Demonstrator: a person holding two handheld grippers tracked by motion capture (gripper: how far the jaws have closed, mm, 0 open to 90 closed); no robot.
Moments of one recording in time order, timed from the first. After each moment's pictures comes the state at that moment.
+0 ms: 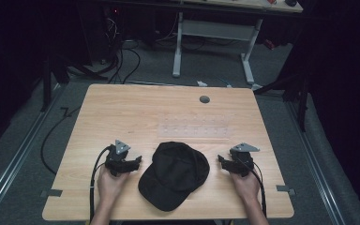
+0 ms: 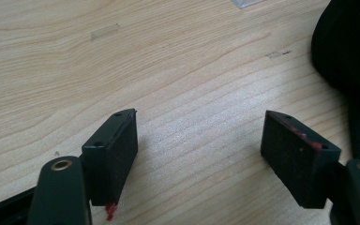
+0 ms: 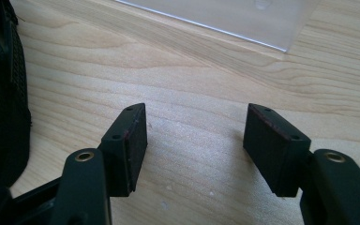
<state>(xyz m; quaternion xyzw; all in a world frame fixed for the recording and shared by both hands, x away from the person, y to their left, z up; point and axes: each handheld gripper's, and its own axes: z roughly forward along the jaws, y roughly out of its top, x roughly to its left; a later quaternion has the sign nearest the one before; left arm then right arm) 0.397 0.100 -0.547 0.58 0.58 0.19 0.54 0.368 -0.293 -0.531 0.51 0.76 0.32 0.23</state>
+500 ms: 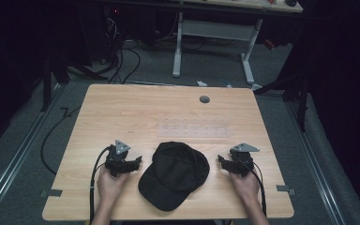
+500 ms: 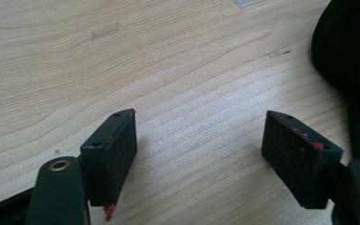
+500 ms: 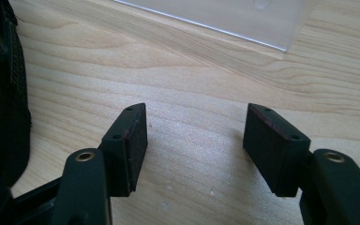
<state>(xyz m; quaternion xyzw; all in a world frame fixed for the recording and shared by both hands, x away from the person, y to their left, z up) 0.396 0.100 -0.547 0.58 0.58 0.19 0.54 0.367 -0.292 -0.531 0.52 0.76 0.32 0.23</state>
